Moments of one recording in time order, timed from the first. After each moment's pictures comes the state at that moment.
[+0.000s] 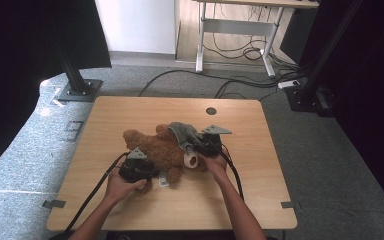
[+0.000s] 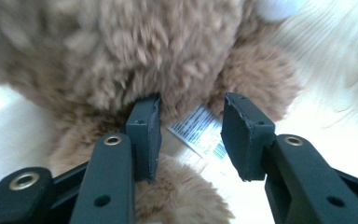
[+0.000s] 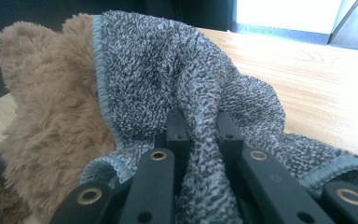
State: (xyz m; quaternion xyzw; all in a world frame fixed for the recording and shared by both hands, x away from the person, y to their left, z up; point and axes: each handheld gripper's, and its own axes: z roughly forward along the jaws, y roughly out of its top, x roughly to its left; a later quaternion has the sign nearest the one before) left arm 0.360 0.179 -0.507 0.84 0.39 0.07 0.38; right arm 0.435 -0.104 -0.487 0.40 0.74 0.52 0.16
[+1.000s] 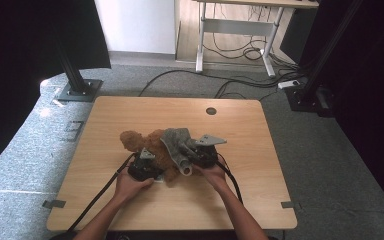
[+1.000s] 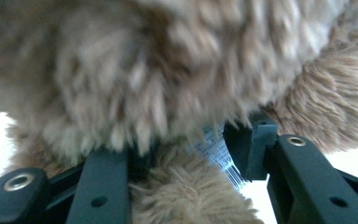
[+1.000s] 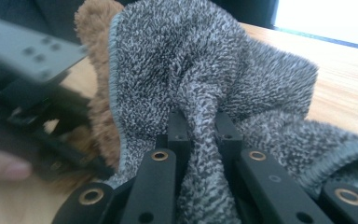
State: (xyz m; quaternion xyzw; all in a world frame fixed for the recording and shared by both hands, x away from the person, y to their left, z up) left arm 0.377 0.162 -0.533 0.84 0.41 0.11 0.33; right arm 0.396 -0.090 -0.486 0.32 0.77 0.53 0.13
